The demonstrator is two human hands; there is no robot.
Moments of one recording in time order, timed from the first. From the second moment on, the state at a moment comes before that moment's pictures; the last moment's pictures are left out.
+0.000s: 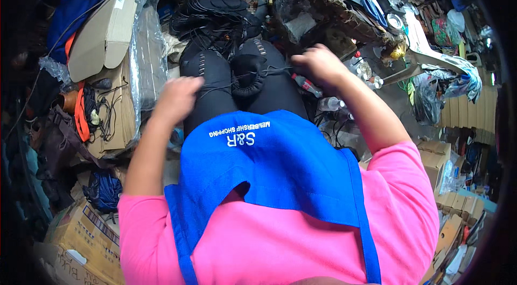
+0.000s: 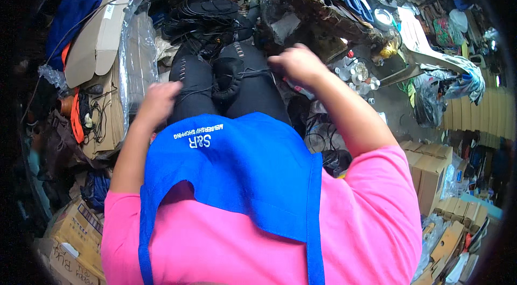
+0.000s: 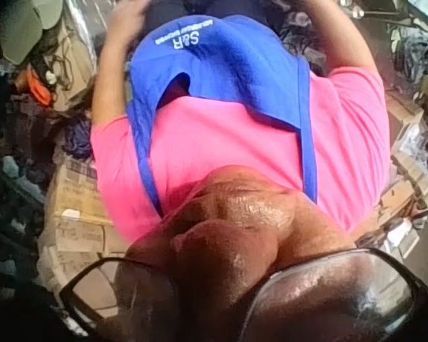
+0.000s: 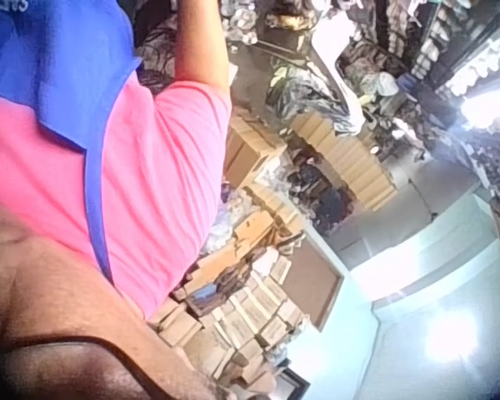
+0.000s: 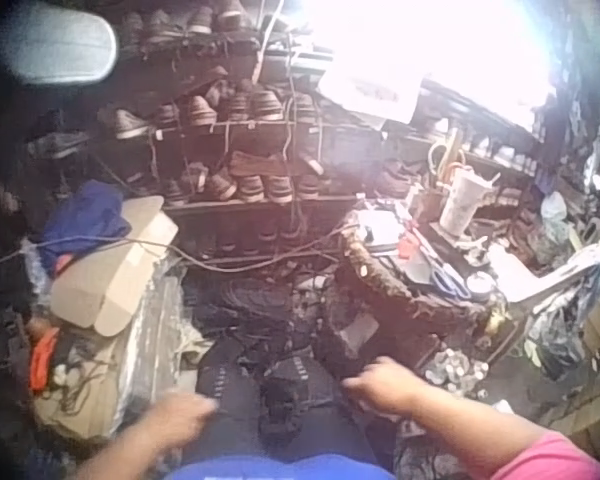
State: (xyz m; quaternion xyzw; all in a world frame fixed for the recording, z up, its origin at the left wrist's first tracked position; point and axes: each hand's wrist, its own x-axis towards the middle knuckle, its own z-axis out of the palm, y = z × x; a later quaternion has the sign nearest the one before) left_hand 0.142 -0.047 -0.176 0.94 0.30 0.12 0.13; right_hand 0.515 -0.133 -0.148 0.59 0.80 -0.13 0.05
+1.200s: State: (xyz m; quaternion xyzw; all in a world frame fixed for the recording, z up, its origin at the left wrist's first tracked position) left_hand 0.195 -0.074 -0.127 0.87 0.29 0.24 0.32; right_hand 0.493 -0.165 -0.129 0.62 0.65 -0.36 -0.24
